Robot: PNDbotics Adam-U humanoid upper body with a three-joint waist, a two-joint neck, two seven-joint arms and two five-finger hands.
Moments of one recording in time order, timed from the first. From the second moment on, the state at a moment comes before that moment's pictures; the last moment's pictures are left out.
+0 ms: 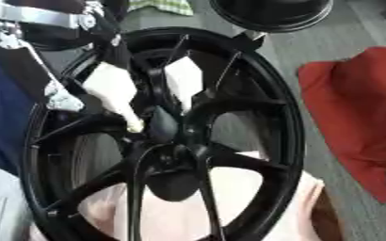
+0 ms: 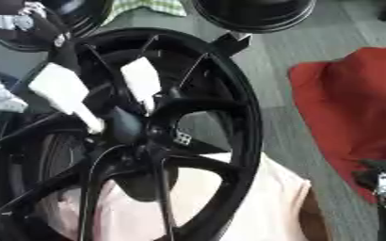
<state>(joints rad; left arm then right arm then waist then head) -1.07 0.86 -0.37 -1.73 -0.13 -0.07 -0.83 0.11 0.09 -0.34 -1.97 0.22 -0.14 -0.08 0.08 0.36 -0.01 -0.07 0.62</state>
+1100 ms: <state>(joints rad) -0.54 0.96 0.19 -1.37 -0.13 0.14 -0.50 0.10 0.10 -0.38 -1.97 0.22 -0.16 -0.13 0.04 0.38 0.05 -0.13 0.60</state>
